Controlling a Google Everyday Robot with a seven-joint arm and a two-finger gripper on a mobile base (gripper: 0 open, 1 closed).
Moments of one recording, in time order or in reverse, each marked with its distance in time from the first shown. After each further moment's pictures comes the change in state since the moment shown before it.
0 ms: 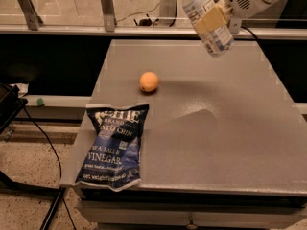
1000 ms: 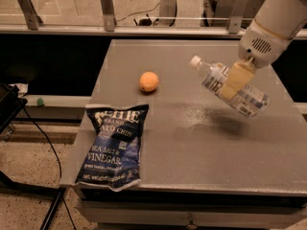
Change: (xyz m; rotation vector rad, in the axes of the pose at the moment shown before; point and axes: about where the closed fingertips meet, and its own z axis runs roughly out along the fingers) arm 0.151 0.078 -0.022 -0.351 0.564 0.022
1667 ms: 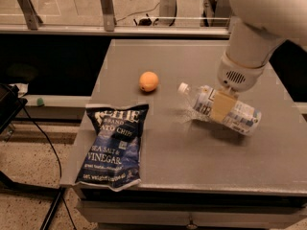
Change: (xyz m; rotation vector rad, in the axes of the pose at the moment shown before) arm 0.011 0.026 0.043 0.141 0.155 -0.077
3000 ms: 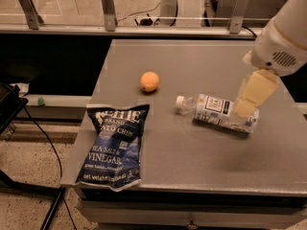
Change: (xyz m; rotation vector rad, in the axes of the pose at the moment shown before) arm 0.018 0.001 -0.069 0.047 -0.228 -0.125
